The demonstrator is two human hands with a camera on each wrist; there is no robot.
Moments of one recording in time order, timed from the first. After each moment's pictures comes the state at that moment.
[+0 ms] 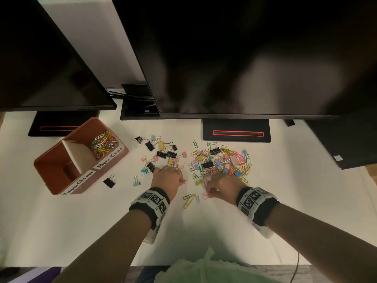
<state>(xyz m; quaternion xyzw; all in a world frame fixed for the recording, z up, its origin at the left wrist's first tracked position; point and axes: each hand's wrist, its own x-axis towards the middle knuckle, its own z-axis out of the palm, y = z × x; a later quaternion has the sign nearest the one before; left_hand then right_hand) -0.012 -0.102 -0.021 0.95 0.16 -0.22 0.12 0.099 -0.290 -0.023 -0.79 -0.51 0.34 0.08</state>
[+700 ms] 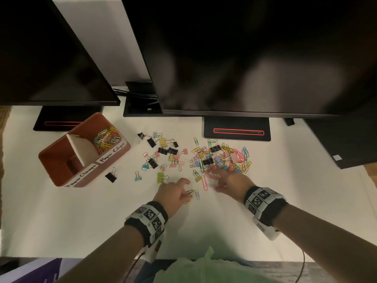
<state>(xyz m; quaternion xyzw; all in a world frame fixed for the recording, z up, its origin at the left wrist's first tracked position) -0.053 -0.132 -0.018 0.91 0.17 -0.20 0.33 0.101 -0.309 -0.024 -0.84 -0.41 0.35 0.10</state>
